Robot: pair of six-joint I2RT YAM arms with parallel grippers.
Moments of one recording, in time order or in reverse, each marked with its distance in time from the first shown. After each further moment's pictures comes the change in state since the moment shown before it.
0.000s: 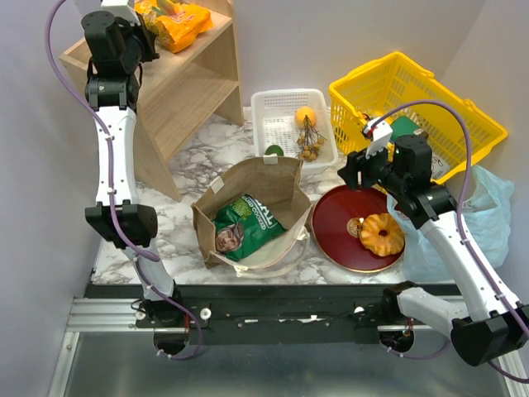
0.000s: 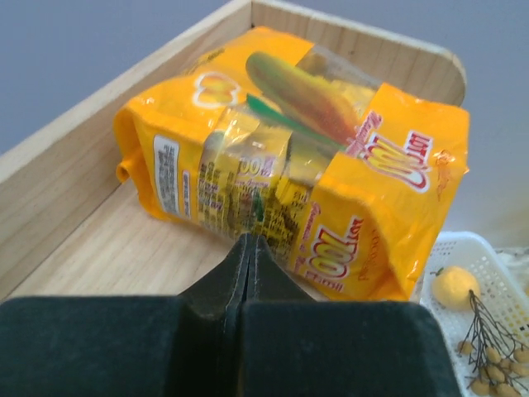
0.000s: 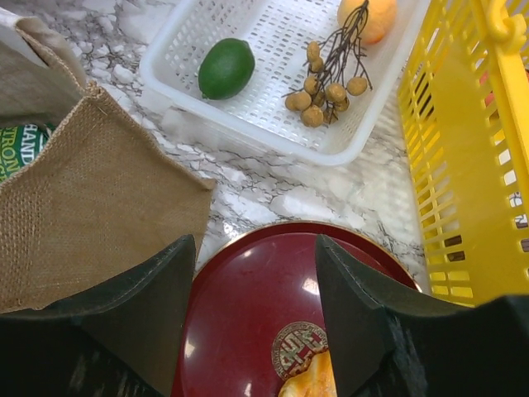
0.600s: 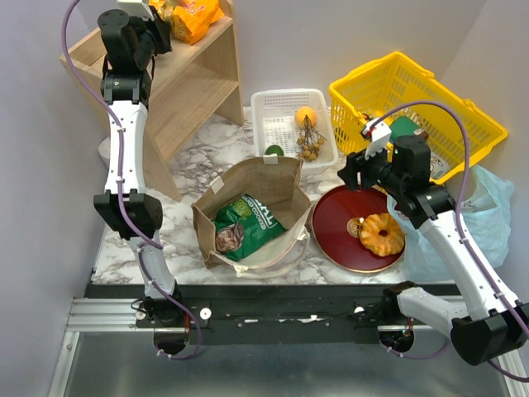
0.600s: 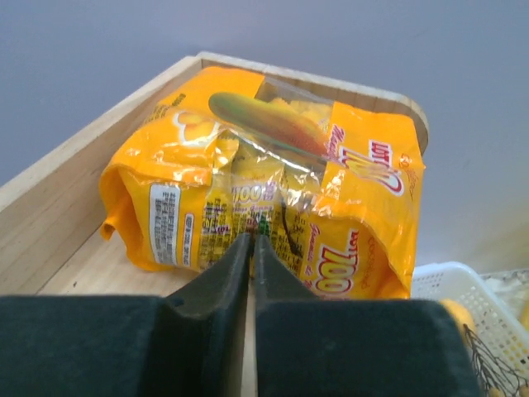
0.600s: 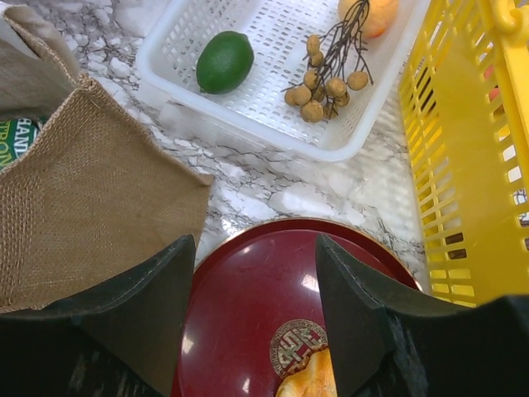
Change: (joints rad) left arm -0.037 0.141 0.126 0.139 0.038 -0.002; right arm -0.005 0.005 -0.011 0.001 -0.001 -0.008
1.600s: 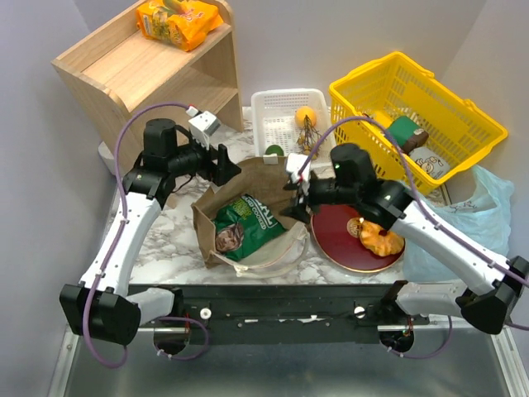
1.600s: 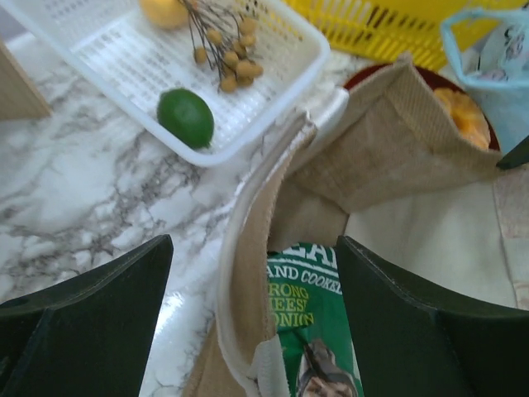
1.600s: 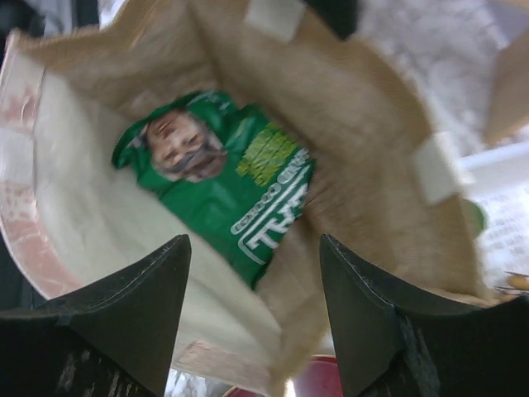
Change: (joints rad) left arm -0.234 -0.845 -1.244 -0.129 0.436 0.179; right arm 0.460 0.156 0.169 -0.019 -0.254 -0.282
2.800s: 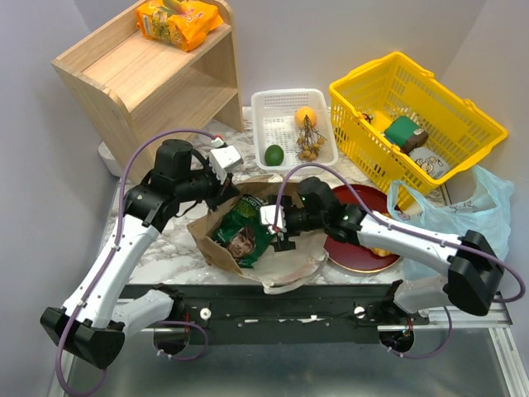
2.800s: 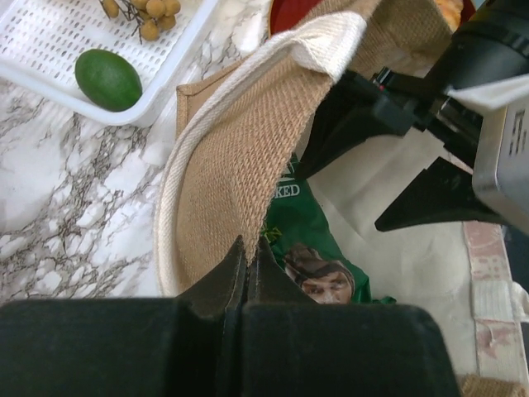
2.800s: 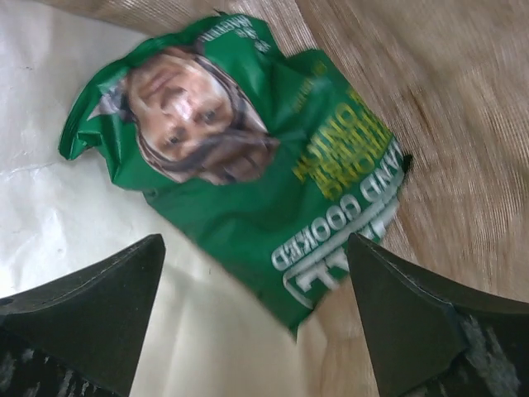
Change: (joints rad) left arm -0.232 -0.147 -0.029 -0.275 -0.093 0.232; right arm 0.154 0.123 -0.354 0.338 0.031 -0.339
